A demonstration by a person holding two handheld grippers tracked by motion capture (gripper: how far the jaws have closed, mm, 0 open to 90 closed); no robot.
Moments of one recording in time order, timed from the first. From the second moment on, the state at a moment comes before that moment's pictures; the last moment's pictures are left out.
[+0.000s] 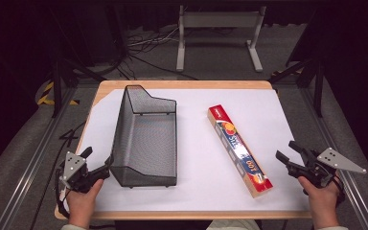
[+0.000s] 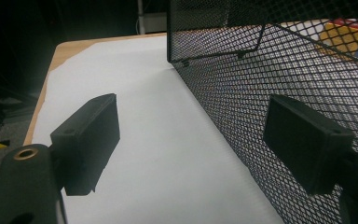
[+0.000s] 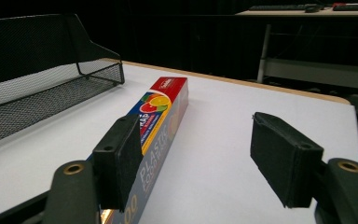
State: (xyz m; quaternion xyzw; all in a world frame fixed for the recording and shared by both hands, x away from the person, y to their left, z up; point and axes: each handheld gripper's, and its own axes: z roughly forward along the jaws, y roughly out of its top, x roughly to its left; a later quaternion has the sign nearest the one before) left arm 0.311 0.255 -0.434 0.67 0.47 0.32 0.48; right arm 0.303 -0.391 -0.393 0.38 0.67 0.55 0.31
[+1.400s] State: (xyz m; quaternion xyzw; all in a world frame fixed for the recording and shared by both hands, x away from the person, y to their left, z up) left arm 0.306 0.250 -0.440 0.70 0.46 0.34 0.44; right arm 0.339 -0.361 -0.341 0.38 0.70 0.54 0.27
